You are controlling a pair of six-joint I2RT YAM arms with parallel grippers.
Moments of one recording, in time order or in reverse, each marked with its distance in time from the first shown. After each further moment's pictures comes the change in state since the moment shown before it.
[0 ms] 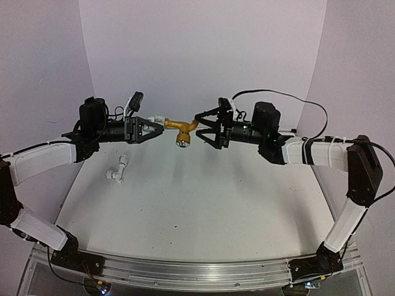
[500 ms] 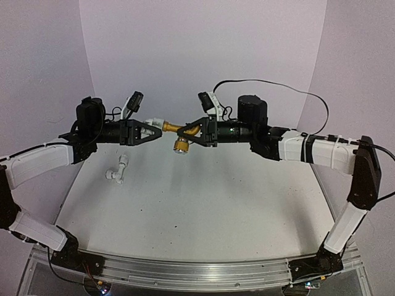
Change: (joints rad) left arm -0.008 0.001 -0.005 -0.001 0.154 -0.011; right arm 0.121 -0.057 0.143 -0.450 0.083 -0.713
